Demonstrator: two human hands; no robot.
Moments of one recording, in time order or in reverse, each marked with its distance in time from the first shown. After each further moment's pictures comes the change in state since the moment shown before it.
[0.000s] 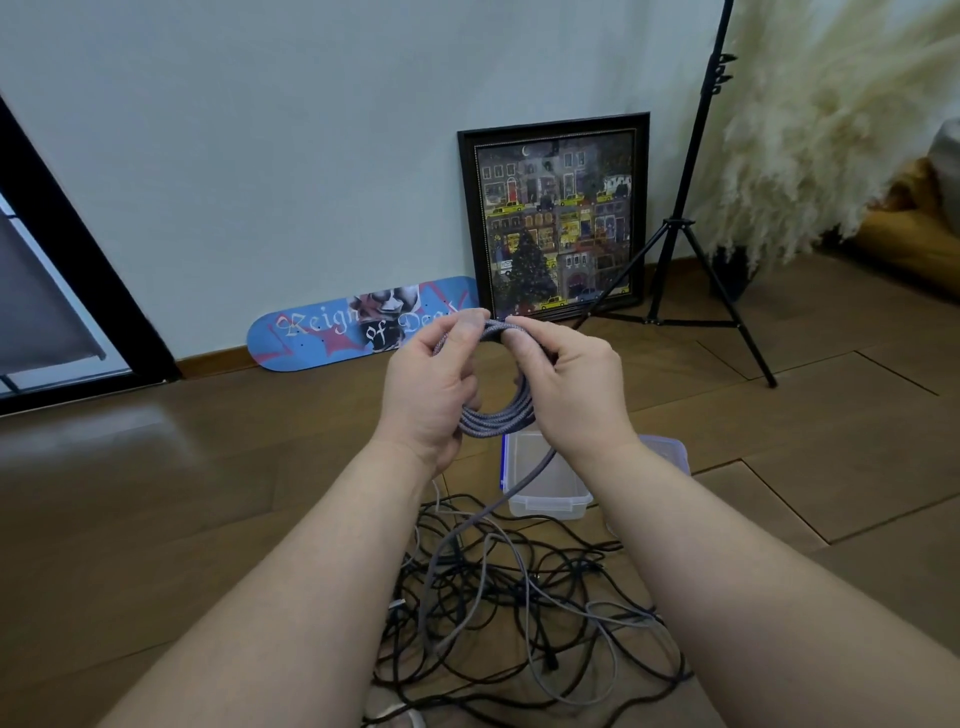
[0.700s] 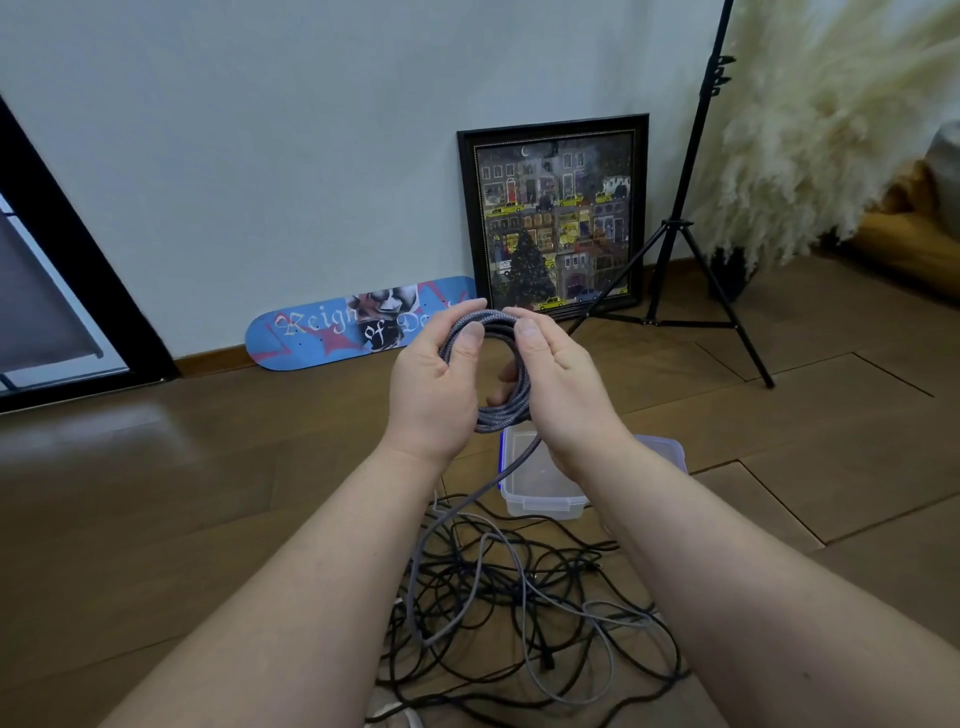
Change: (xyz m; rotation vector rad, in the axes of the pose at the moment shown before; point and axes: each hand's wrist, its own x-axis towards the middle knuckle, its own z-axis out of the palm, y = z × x) left_hand -0.002 -0.006 0.002 0.493 0.068 0.359; right_hand -0.003 -0.008 0.005 0.417 -0.188 0.318
